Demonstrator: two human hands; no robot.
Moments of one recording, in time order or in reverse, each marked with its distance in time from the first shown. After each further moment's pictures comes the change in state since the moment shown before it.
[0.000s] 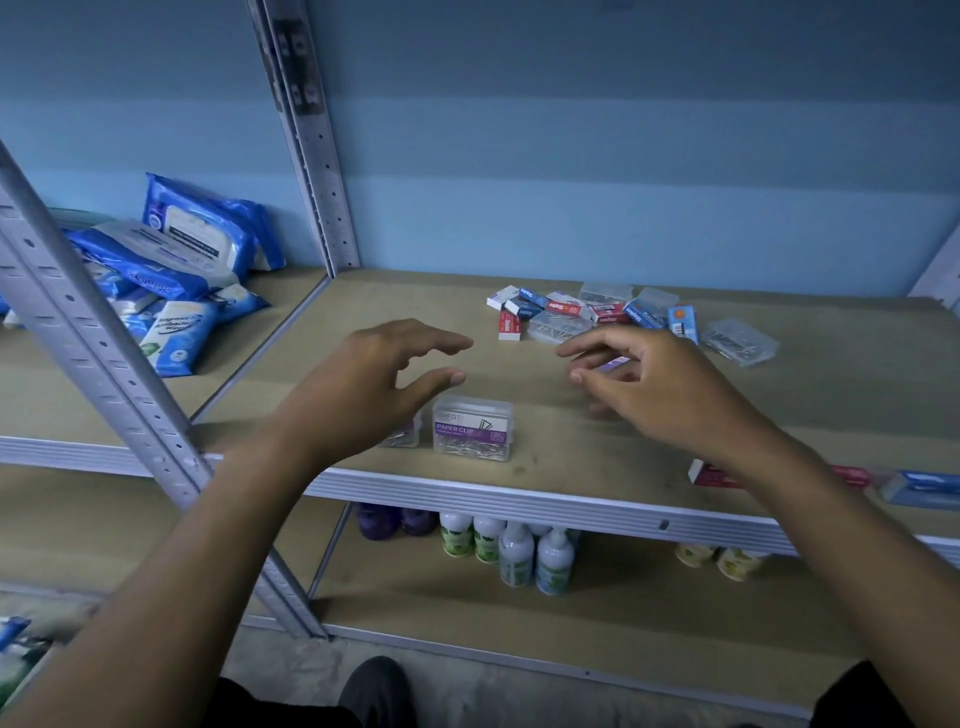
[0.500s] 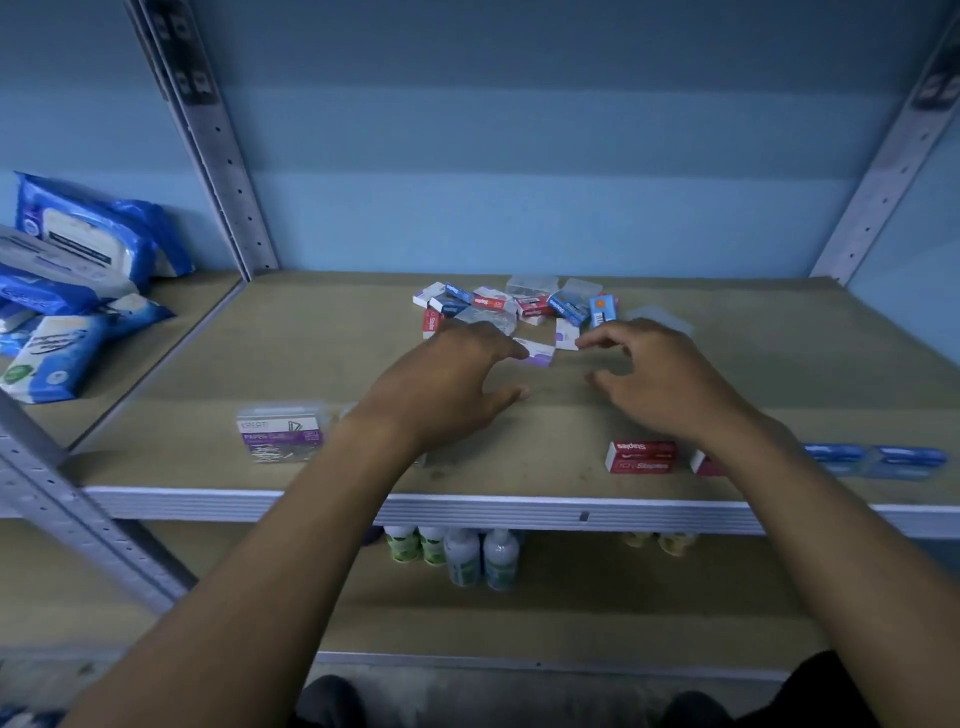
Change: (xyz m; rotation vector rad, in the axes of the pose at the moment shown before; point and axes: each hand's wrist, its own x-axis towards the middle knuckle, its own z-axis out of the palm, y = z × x) left_hand 0.078 0.063 0.088 0.170 -0.152 0.122; right_hand -0.002 0.065 -0.048 -0.328 0.087 0.135
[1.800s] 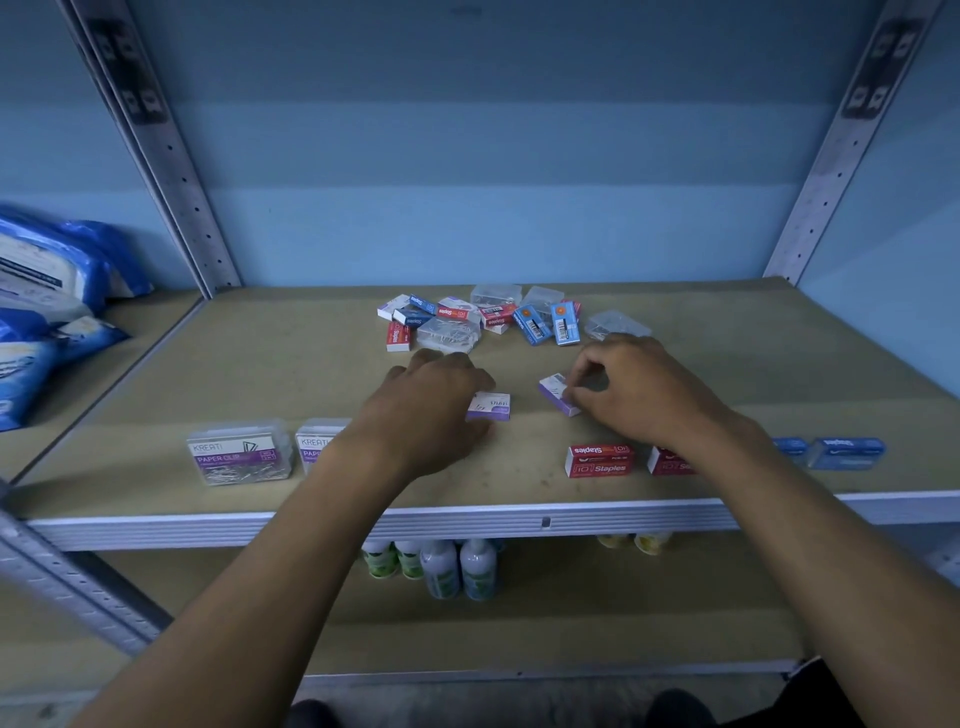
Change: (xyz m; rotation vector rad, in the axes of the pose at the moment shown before) left_hand -0.003 0.036 -0.003 0.129 -0.175 -0.125; right_hand -0.003 0.023 -0.009 -0.184 -0.002 -0.020
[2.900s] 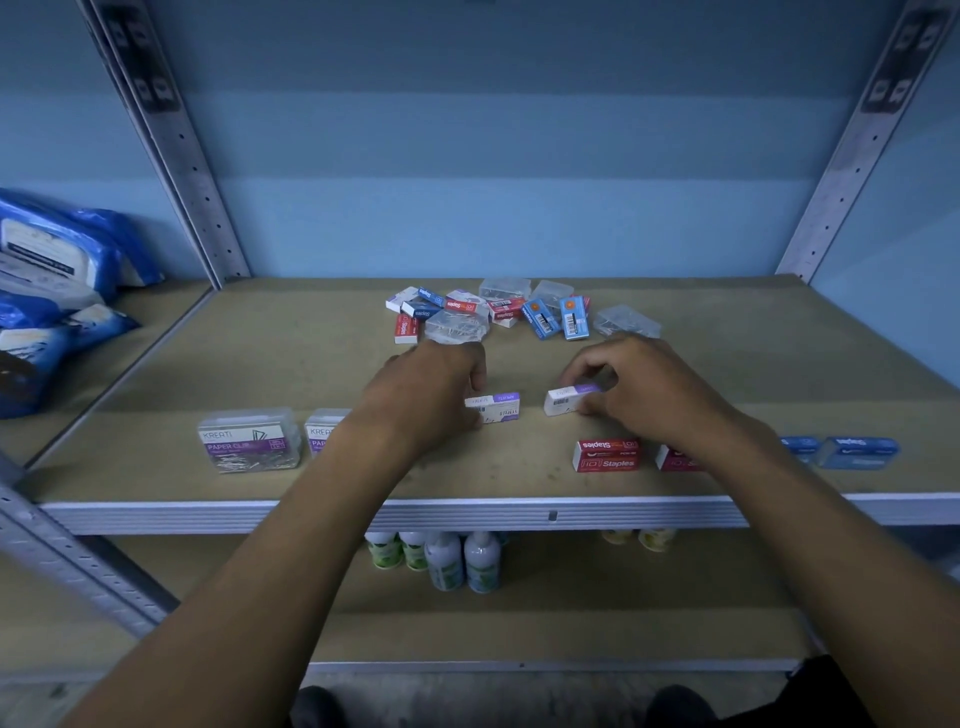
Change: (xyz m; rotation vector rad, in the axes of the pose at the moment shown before) left_hand 0.004 -0.007 -0.002 -0.163 0.023 -0.142; right_hand -0.004 -0.002 0.001 0.129 -0.055 -0.040
